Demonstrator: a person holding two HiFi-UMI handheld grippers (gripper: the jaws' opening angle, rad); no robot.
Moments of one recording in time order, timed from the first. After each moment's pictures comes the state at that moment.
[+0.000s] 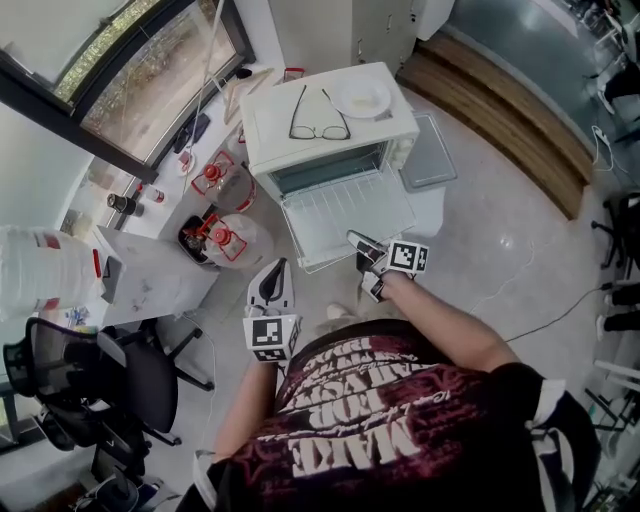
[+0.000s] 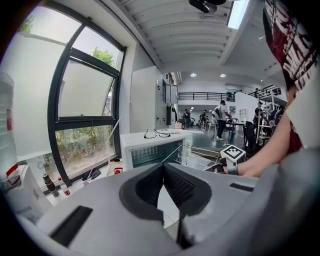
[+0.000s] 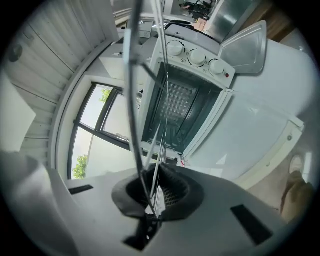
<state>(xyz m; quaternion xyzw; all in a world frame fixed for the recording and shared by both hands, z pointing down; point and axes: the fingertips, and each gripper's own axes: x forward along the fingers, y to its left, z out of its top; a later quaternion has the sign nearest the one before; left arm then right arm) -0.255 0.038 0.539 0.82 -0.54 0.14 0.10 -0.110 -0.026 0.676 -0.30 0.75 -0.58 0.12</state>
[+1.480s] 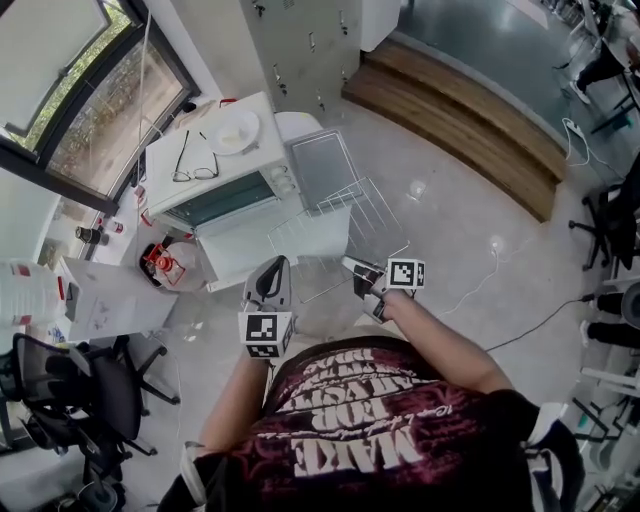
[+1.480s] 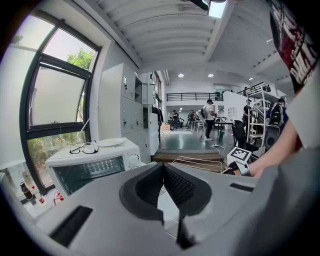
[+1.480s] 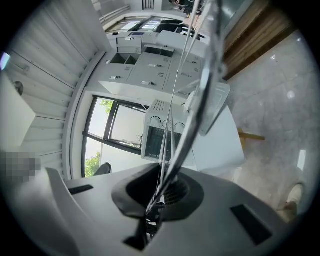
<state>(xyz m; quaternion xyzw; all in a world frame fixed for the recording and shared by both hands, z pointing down) 0.070 0.022 0.515 0.85 -0.49 0.15 0.07 0.195 0.023 0.659 -0.27 0.73 -0.61 0.12</state>
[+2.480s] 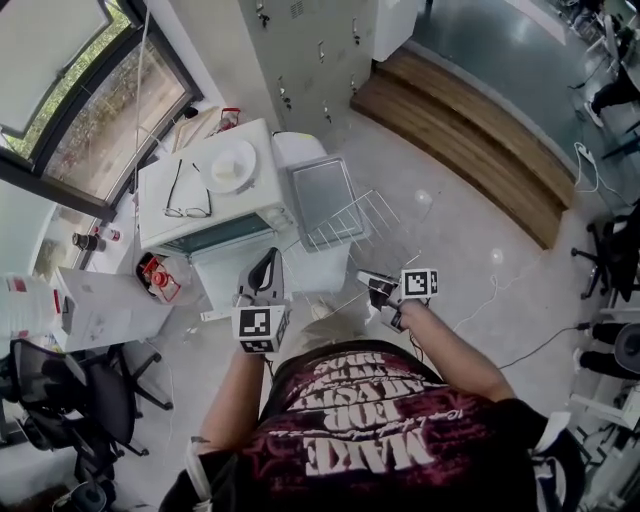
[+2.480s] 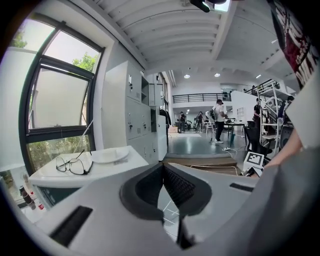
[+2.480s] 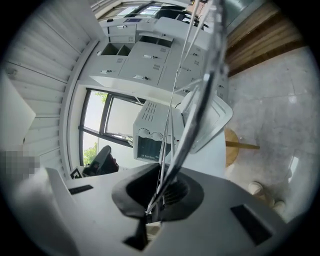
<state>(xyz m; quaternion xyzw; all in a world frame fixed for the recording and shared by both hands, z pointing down) 0.083 -0.112 0.506 0.83 -0.53 0.14 0.06 0.247 -0.064 0.674 -0.21 0.75 -0.62 0.07</state>
